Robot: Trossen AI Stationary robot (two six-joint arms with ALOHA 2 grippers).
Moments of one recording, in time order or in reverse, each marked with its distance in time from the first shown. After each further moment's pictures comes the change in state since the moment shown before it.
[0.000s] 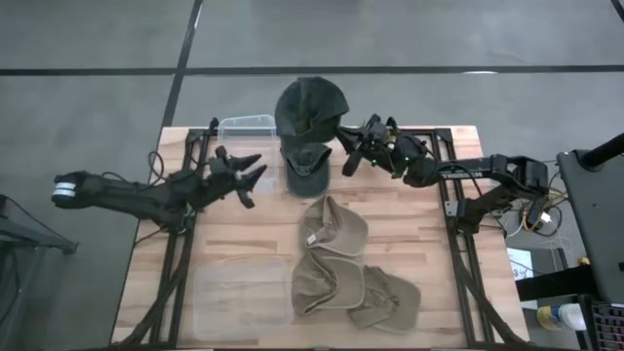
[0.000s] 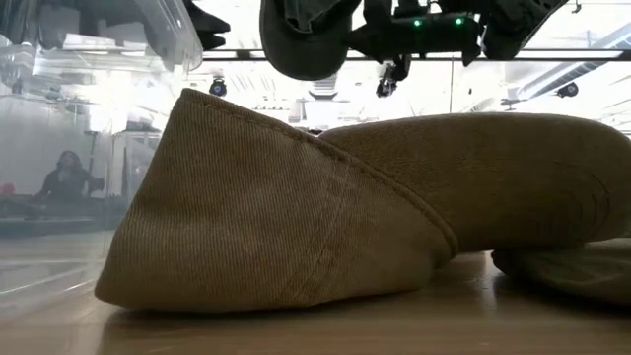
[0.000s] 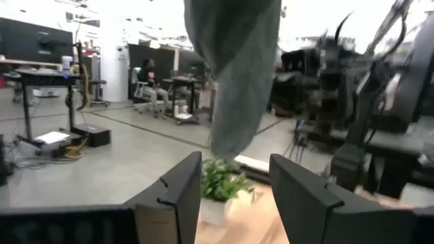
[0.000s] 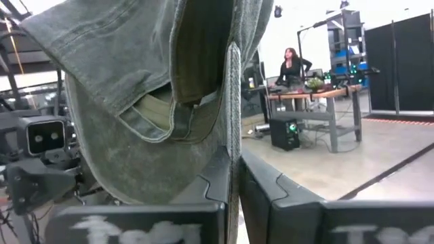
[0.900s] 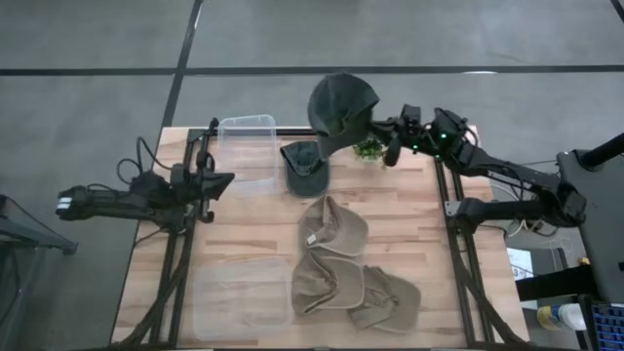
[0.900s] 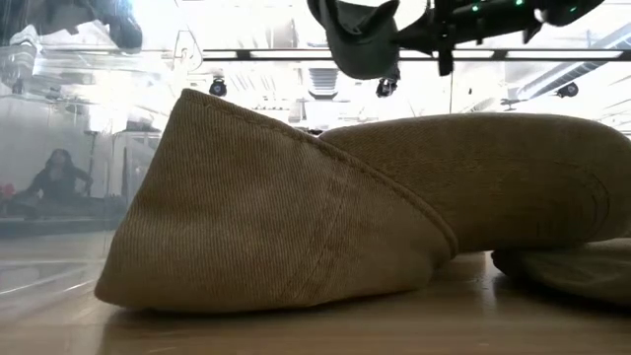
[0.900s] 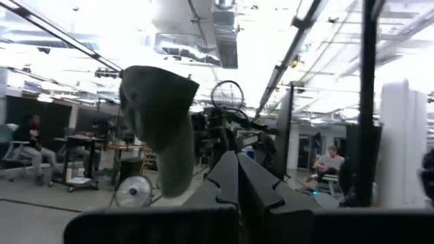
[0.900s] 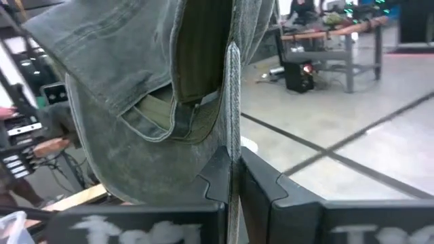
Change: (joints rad) left arm -0.001 -0.364 -0.161 -0.011 0.348 -0.047; right arm -0.252 -0.401 -0.029 -0.589 -0.357 0.113
